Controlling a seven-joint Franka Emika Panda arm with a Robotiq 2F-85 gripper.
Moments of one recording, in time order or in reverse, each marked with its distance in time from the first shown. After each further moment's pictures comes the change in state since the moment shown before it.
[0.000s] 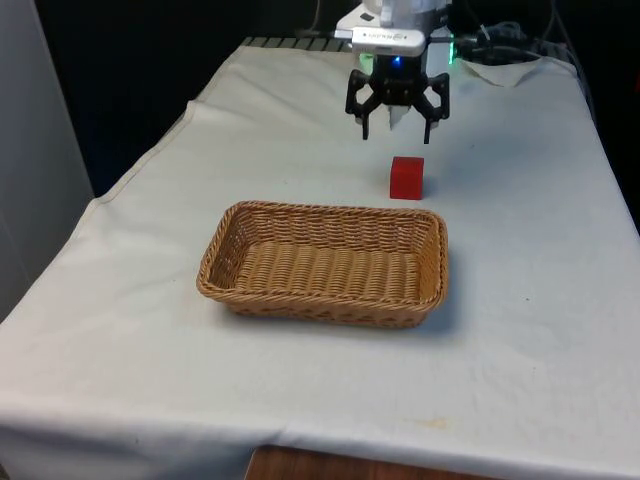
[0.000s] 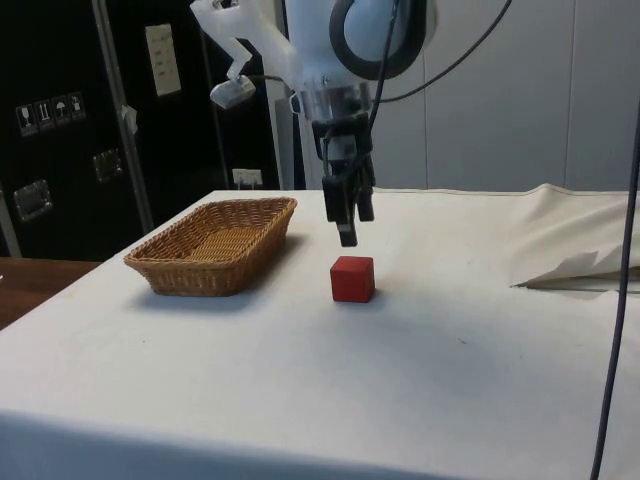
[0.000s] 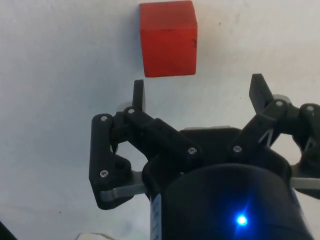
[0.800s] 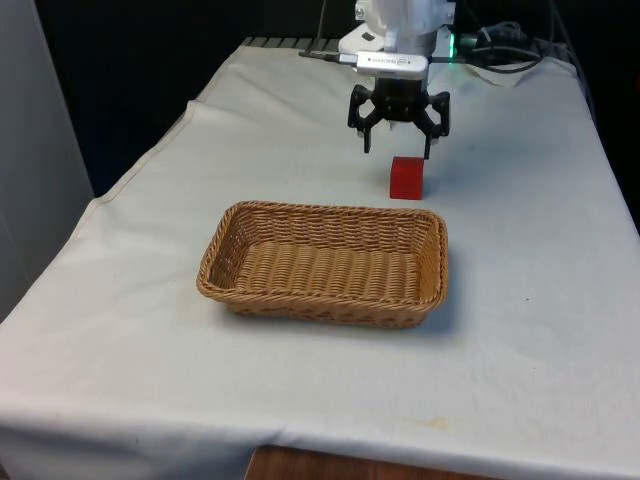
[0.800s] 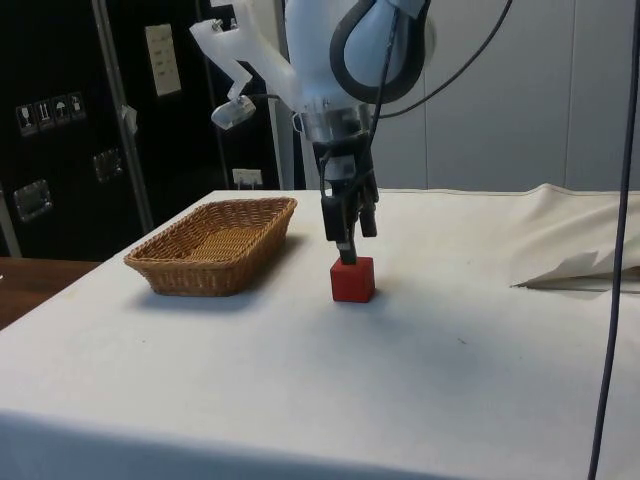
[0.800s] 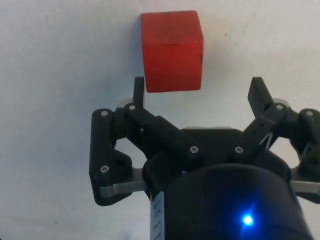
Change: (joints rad) arm 0.005 0.066 0.004 0.008 0.000 0.046 0.061
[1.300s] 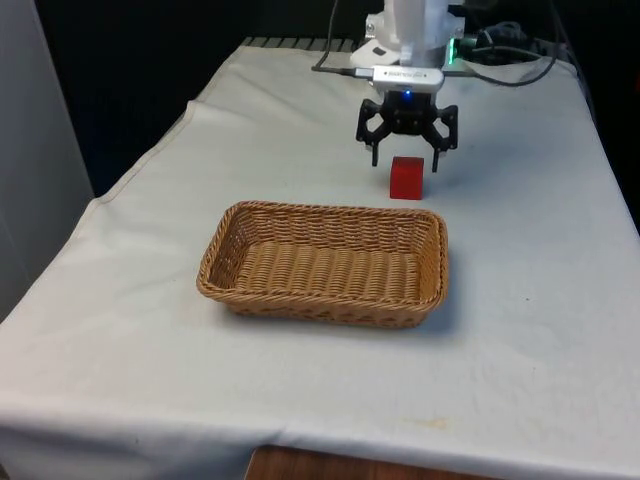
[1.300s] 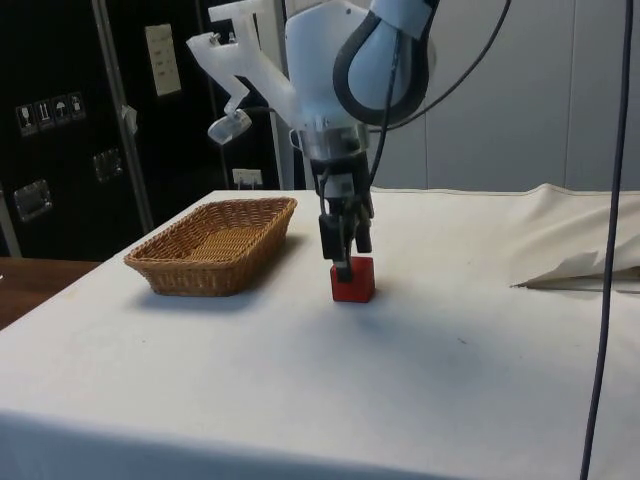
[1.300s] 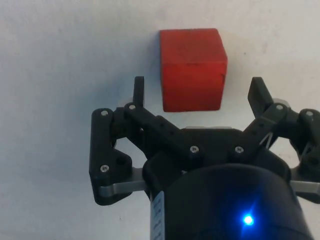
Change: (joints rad) arm 0.007 0.055 0.023 -0.002 0.000 0.084 0.003
